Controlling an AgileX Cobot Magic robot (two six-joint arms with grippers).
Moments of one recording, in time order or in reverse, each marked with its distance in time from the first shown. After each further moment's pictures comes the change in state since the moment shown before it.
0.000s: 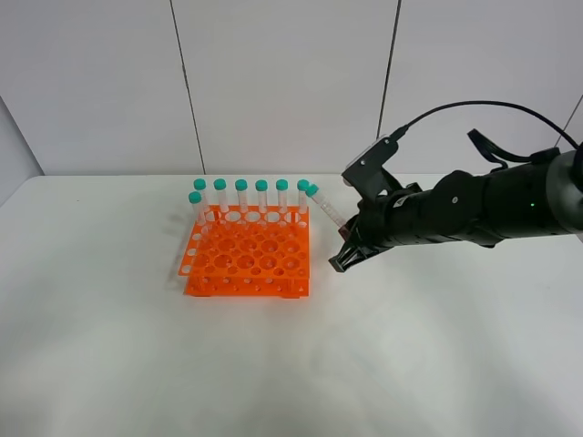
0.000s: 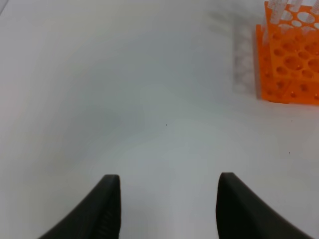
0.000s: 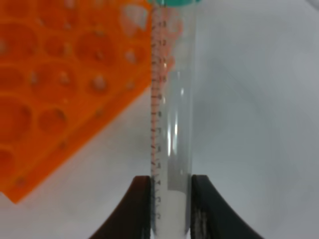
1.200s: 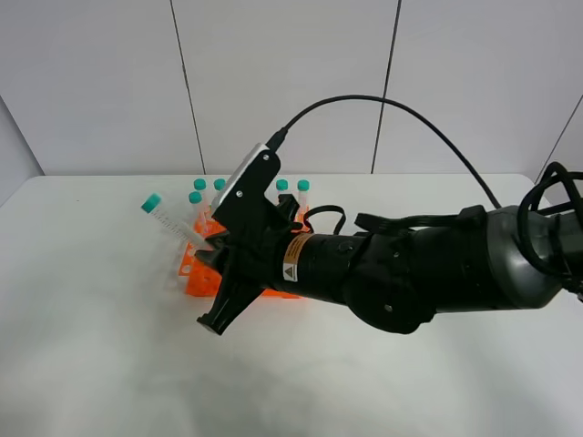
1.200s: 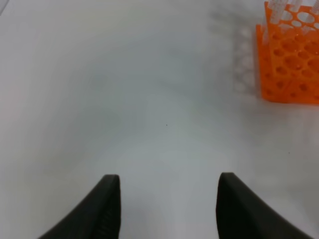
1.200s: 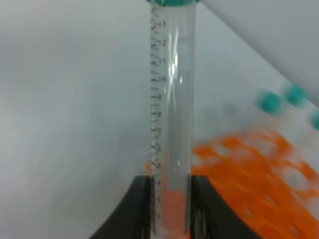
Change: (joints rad) left arm 0.000 0.000 0.000 0.000 0.000 0.000; right arm 0.424 0.000 0.002 -0.656 -0.336 0.709
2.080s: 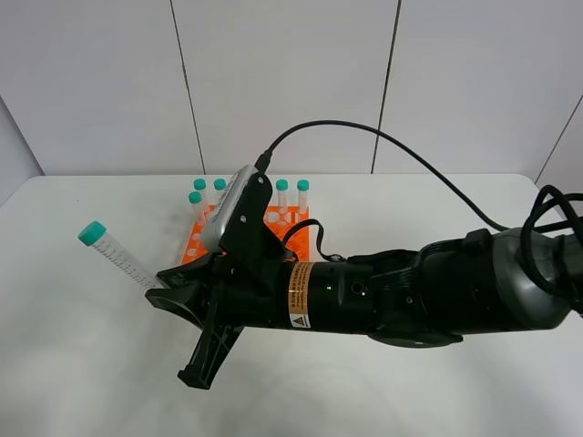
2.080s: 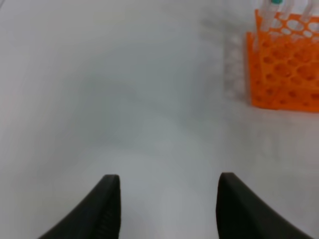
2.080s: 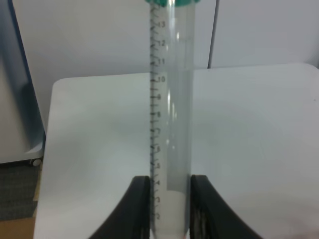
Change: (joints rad) left arm 0.000 0.000 0.000 -0.037 -0.021 -0.001; right arm 0.003 0.000 0.087 -0.502 -0.339 0.496
